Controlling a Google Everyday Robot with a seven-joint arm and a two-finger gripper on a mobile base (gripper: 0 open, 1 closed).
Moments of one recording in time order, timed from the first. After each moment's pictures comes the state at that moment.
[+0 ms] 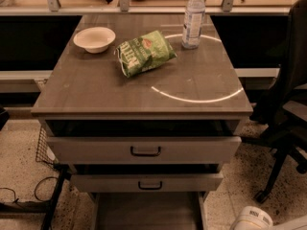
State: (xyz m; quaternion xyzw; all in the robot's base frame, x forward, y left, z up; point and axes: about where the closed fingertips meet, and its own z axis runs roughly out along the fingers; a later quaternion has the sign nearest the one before) arm 0.233 -0.237 0.398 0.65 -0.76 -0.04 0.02
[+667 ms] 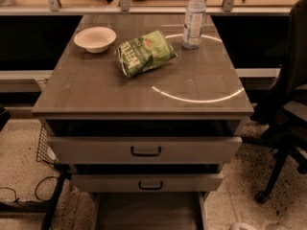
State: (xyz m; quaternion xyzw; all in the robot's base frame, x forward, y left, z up) arm 0.215 -0.218 0.310 0.65 -0.75 -0.07 0.00
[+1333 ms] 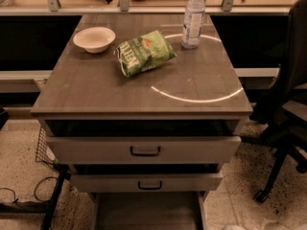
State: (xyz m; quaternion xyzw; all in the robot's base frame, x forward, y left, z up) arm 0.213 -0.207 0.287 0.66 -0.75 -0.07 0.00
